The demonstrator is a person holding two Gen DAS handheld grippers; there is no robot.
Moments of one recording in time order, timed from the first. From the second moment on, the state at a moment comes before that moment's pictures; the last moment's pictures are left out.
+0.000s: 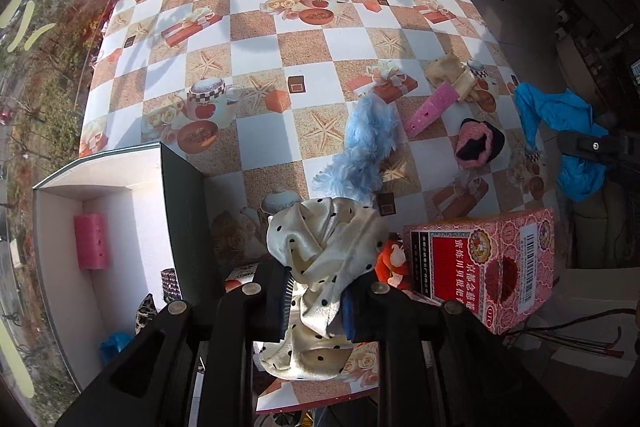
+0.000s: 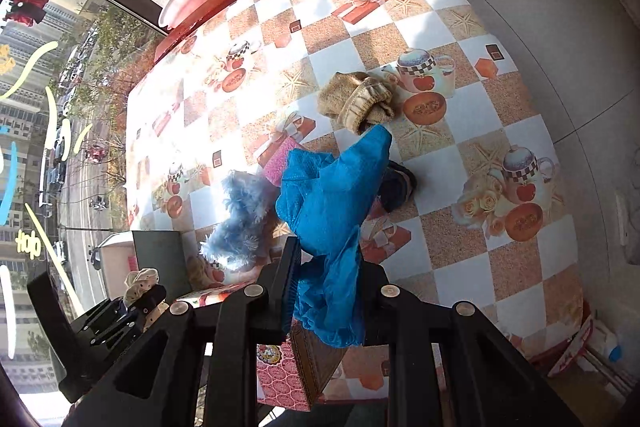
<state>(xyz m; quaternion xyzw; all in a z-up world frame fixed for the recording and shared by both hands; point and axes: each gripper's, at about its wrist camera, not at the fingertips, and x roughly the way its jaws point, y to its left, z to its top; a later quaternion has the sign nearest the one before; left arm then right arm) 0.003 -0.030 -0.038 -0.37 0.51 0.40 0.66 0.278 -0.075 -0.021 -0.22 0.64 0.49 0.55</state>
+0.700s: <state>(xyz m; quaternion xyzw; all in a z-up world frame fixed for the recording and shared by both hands) -0.078 -0.073 0.002 -0.38 0.45 0.47 0.66 0.107 -0.062 0.018 -0.31 0.59 0.60 0.44</state>
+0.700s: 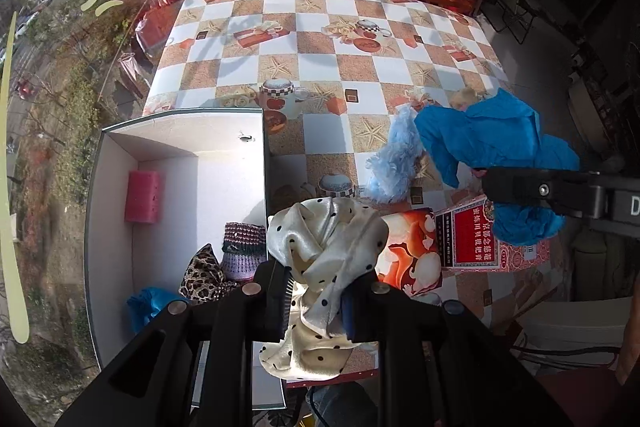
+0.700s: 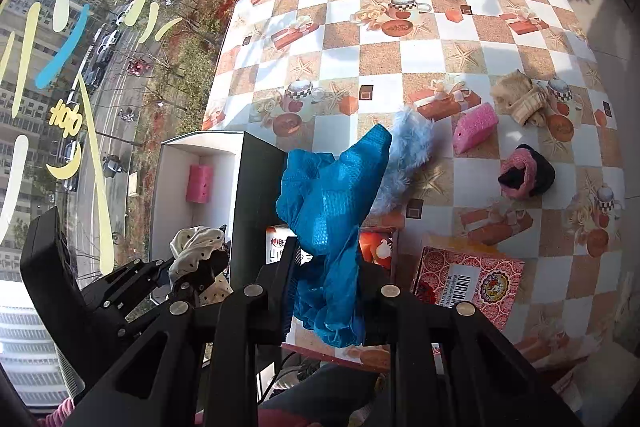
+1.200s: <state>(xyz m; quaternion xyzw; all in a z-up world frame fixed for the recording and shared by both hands) -0.149 -0.081 0.010 -0.41 0.40 0.53 0.62 0.022 -0.056 0.025 -0.37 0.55 0.65 0.38</state>
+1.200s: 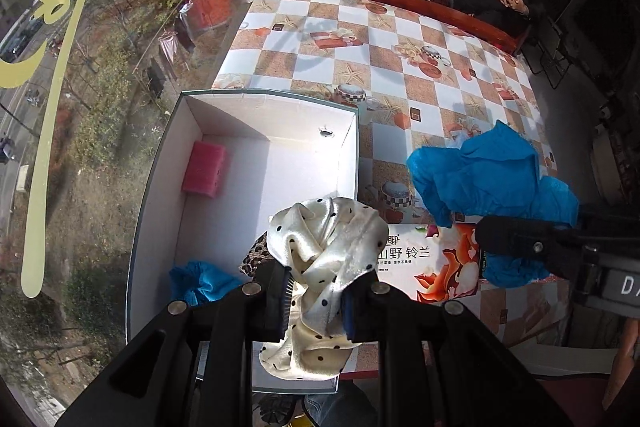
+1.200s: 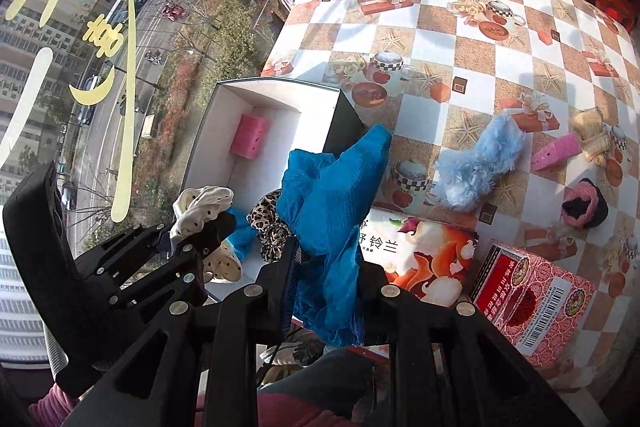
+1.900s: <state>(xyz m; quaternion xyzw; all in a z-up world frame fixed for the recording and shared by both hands) -0.199 -0.098 0.006 -0.44 0.38 0.56 0.59 -0.039 -0.061 0.030 -0.41 0.51 0.68 0.33</state>
